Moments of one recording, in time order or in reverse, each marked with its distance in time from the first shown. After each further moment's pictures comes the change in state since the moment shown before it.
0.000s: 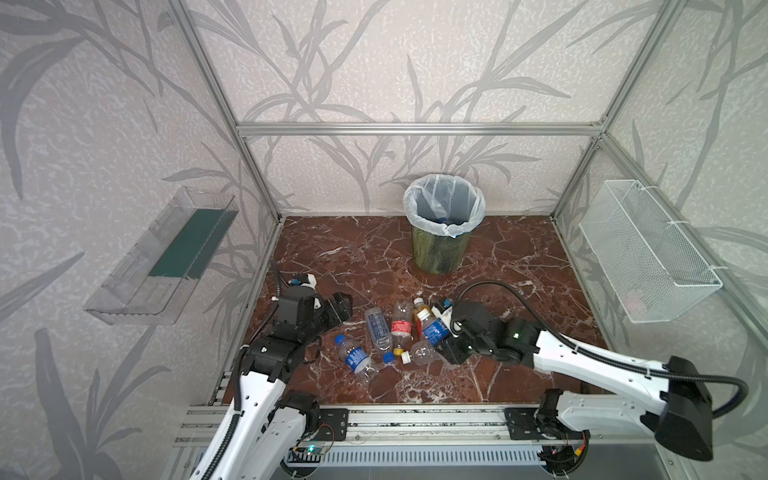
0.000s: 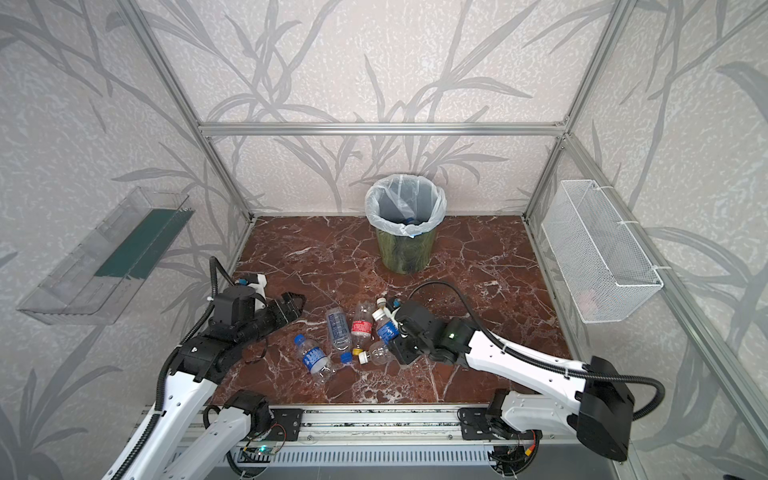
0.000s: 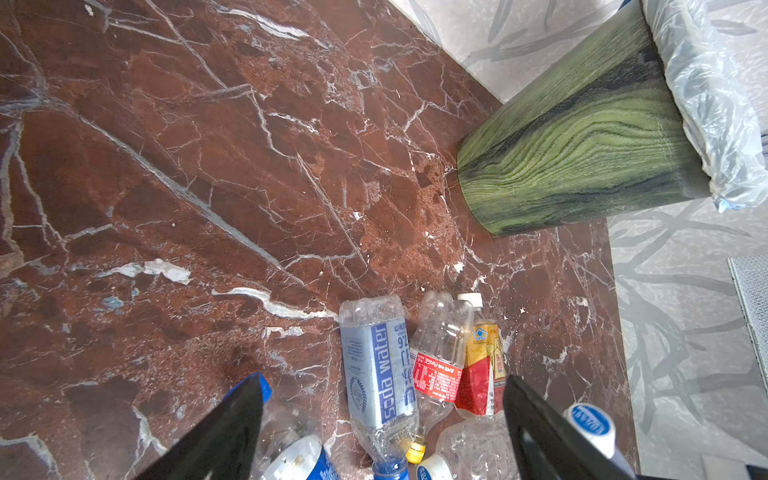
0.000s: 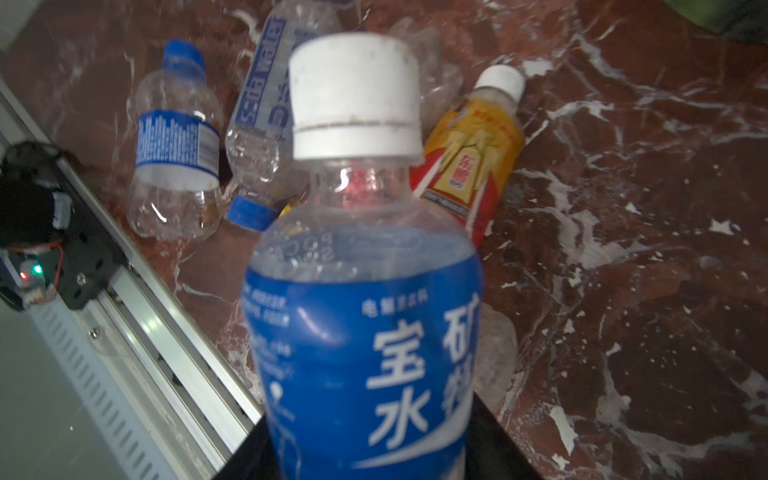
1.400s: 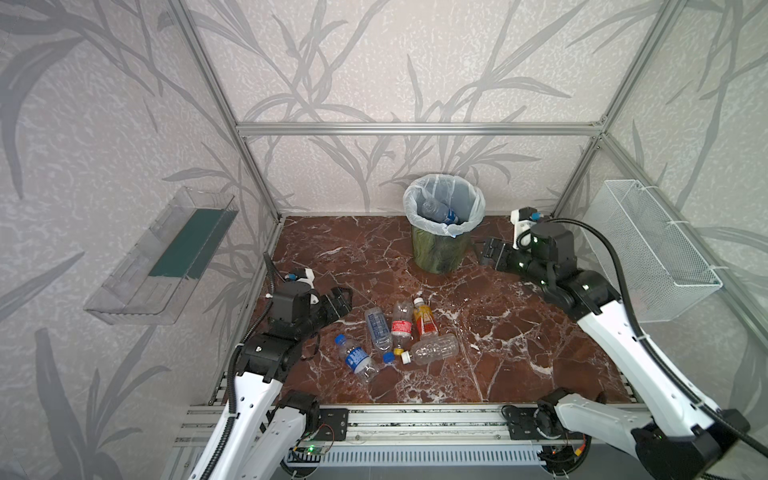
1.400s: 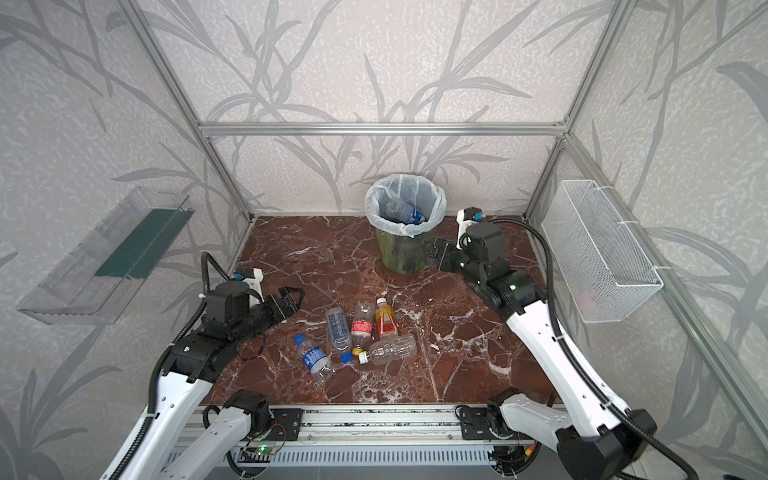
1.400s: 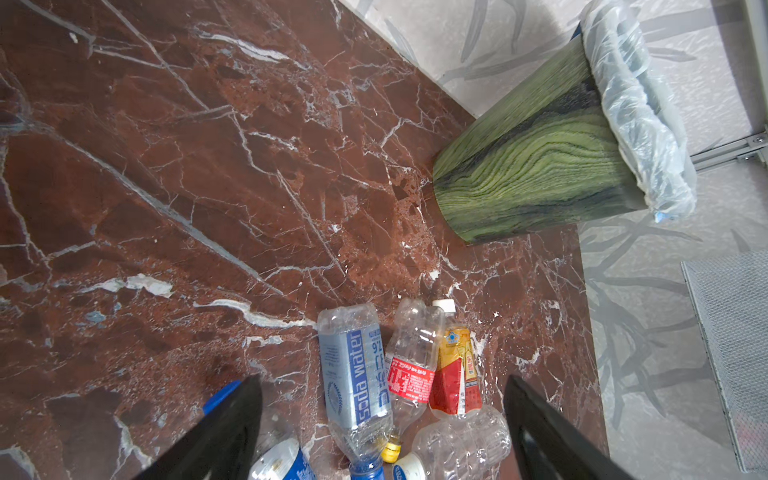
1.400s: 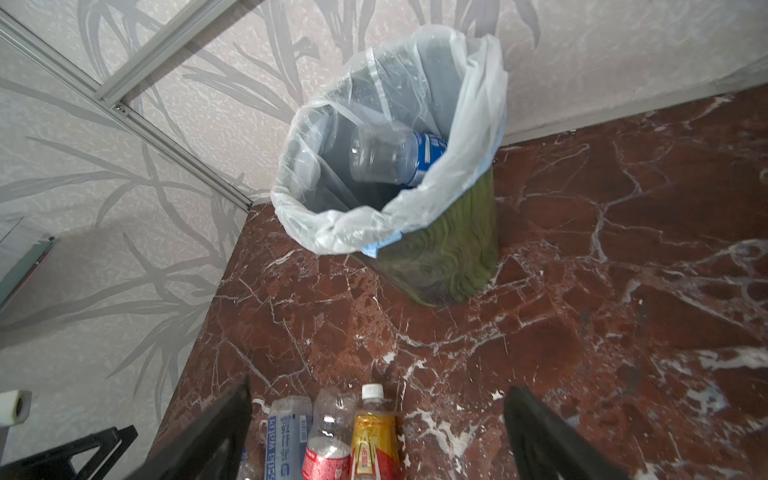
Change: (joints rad) left arm 0.007 -0.001 0.047 -0.018 0.028 -0.006; right arm -0.502 -0.056 0.383 -0.024 -0.021 0.134
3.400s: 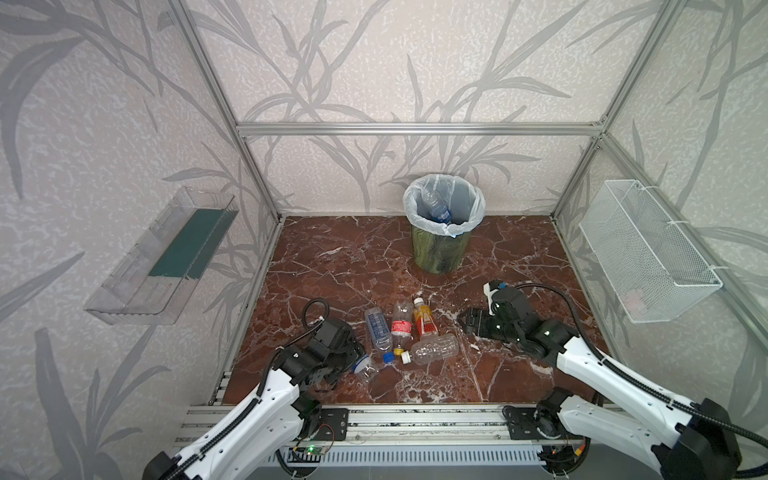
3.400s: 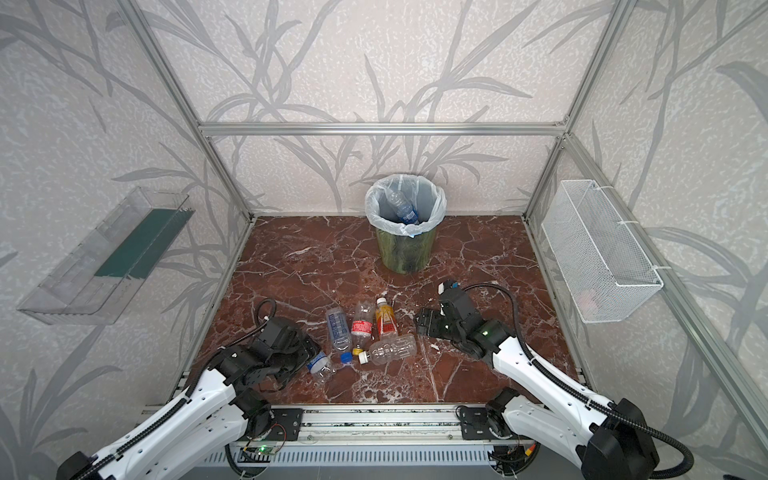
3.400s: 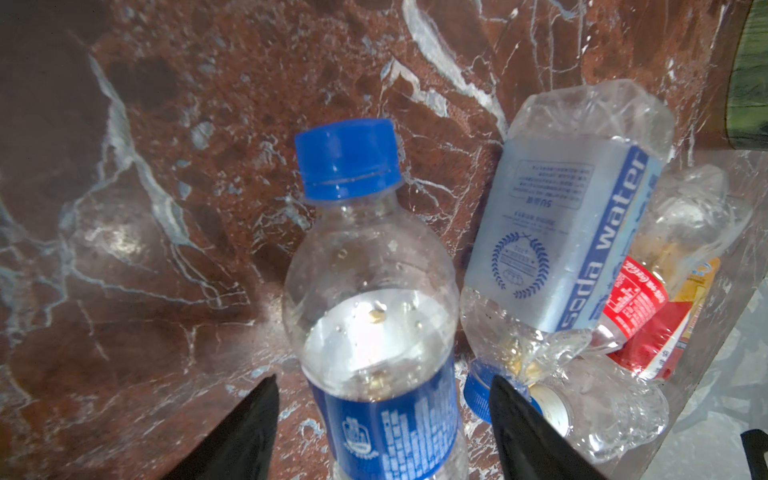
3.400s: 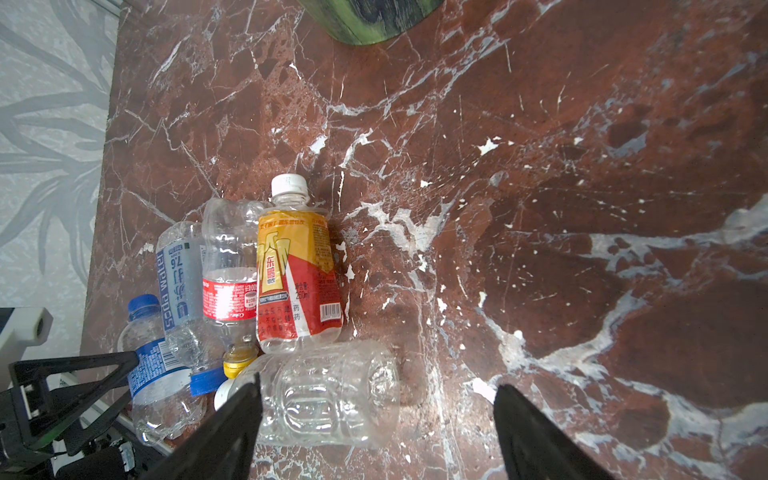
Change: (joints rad) left arm -0.357 0.063 -0.340 -0.068 -0.087 -0.555; right arm 0.214 -0.057 -0.502 0.096 -0.003 0.199
